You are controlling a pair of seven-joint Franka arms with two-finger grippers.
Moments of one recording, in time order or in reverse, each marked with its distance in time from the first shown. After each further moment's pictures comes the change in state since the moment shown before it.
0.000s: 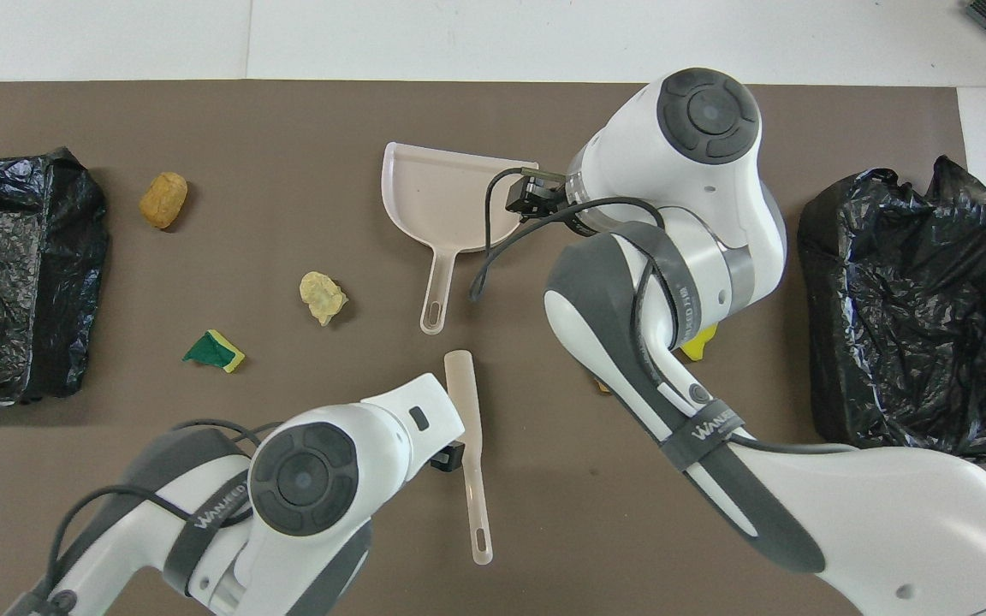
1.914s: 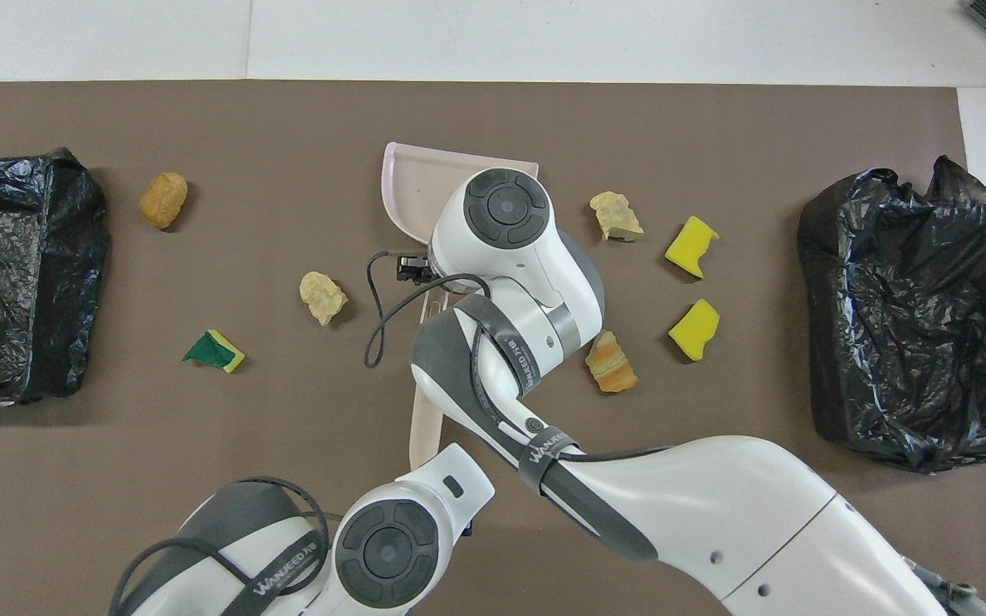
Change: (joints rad) left arm -0.142 -0.073 0.042 -0.045 0.032 -0.224 -0.305; right arm 0.179 0.172 0.002 0.050 0.000 0.134 -0.019
